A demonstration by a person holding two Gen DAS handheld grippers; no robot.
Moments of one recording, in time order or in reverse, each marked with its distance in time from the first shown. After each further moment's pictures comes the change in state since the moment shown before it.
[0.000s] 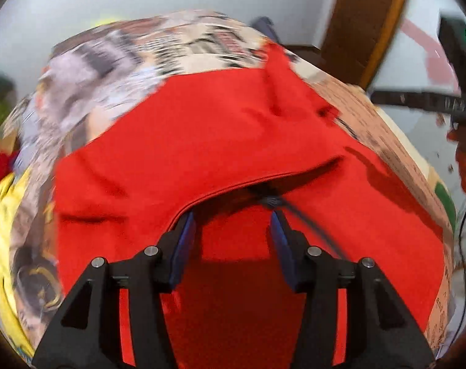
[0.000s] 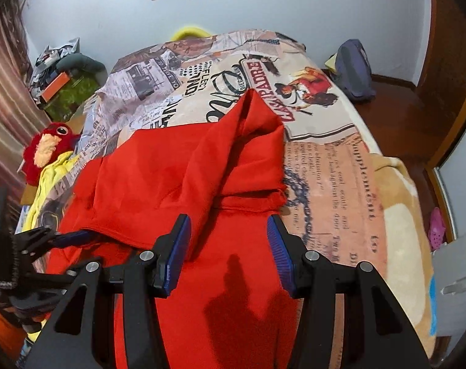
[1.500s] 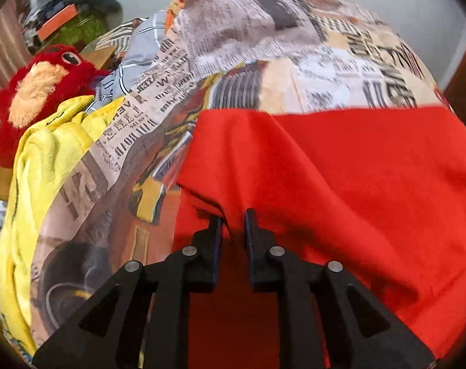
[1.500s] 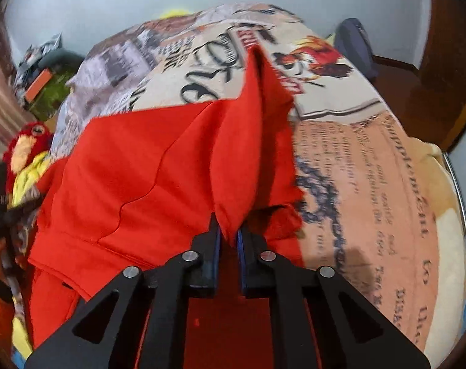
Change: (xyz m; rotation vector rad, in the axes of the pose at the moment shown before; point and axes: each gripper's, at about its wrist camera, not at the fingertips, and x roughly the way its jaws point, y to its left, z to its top) left arm 0.084 0.185 0.004 -0.369 0.065 0.355; right arm 0.070 -0.030 0.002 0.068 0.028 -0.035
